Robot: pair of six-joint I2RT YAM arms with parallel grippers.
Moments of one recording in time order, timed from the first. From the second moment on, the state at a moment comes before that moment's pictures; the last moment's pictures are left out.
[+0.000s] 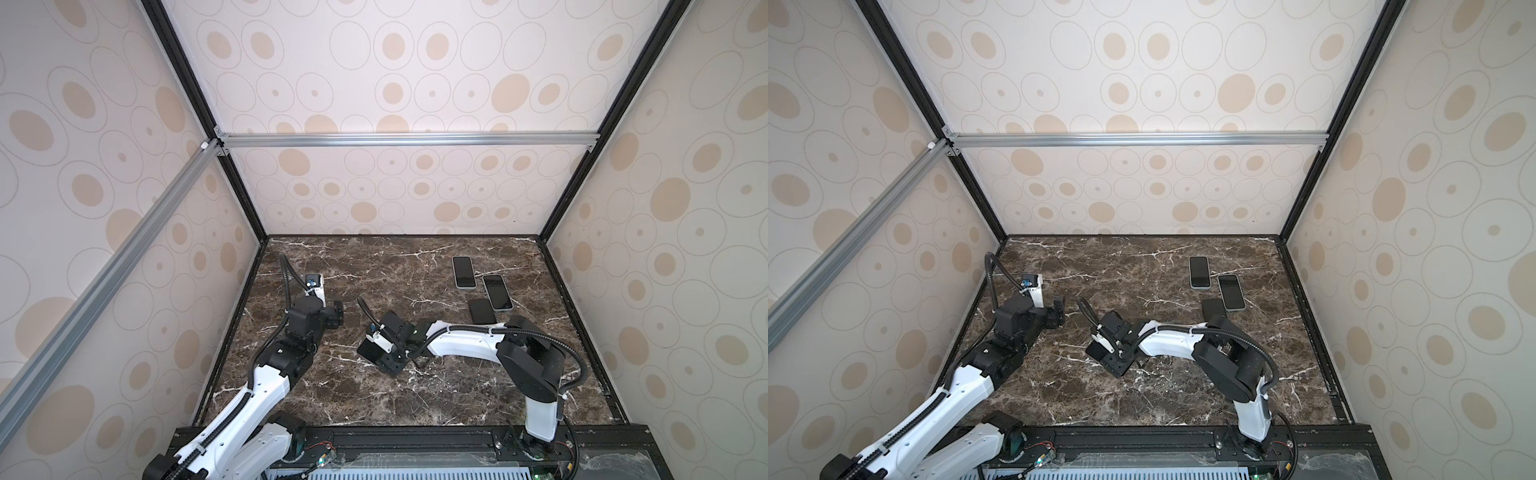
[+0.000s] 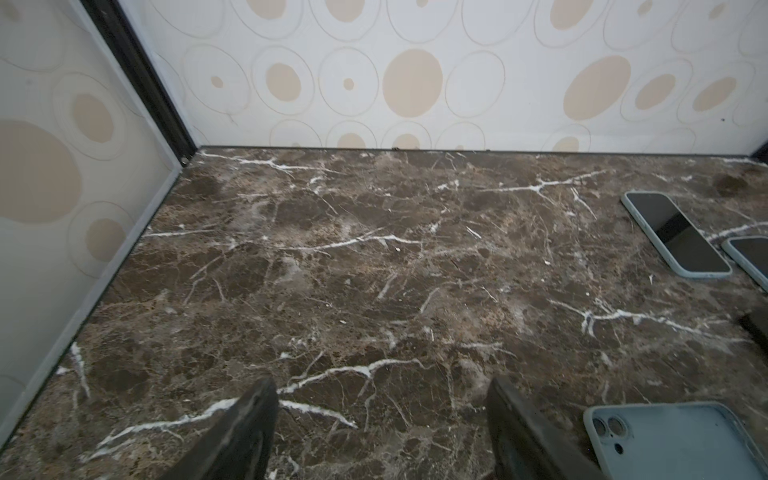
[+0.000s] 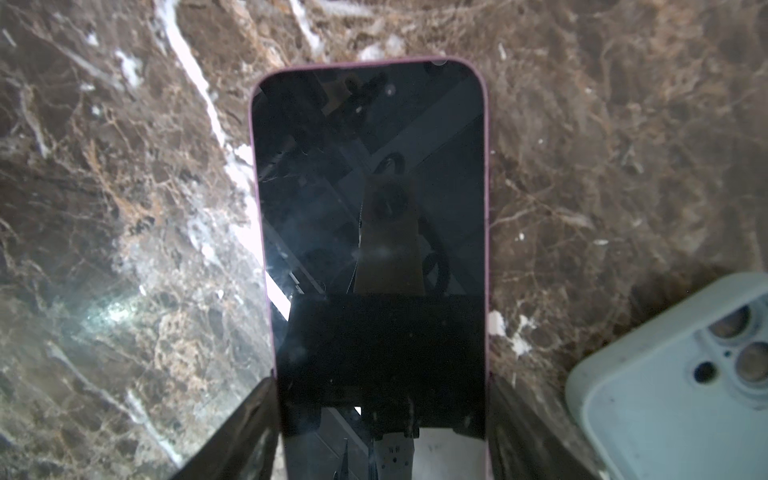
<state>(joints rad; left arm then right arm) -0.38 0.92 0.61 -0.14 -0.29 -0.20 1.01 1.91 1.20 -0.46 -0.05 0.08</state>
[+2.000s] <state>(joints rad) -0.36 1.26 0.67 0.11 0.93 -0.48 0.99 1.28 0.90 -0.30 0.18 -0.09</state>
